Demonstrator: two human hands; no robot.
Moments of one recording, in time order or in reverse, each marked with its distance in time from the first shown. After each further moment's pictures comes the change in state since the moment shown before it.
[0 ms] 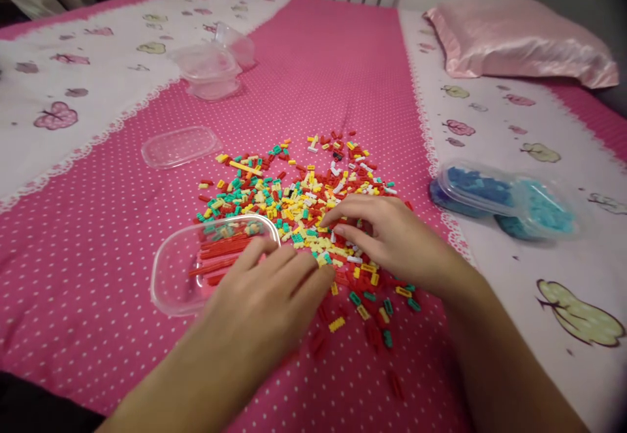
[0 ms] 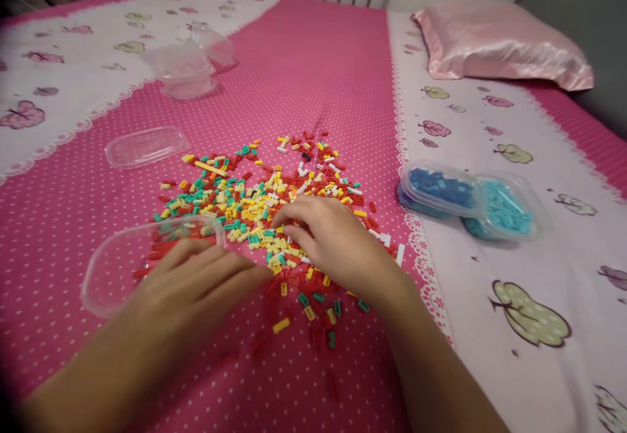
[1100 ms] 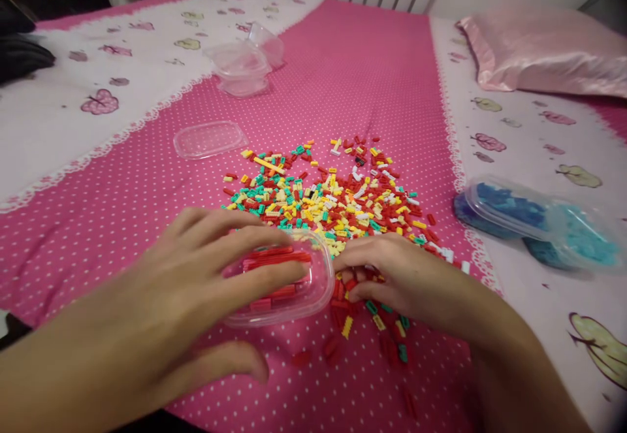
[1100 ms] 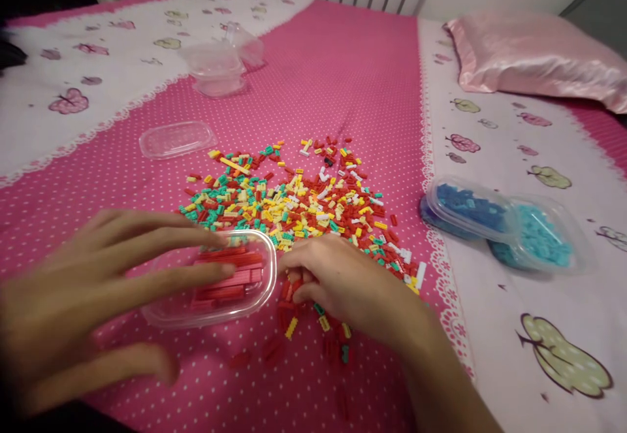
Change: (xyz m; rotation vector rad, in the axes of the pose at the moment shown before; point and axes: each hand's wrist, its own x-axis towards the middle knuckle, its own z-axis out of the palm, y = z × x) left_hand -0.043 -0.039 -0.056 -0.025 -0.236 -0.064; right_hand -0.003 -0.006 0.013 0.125 -0.437 -0.054
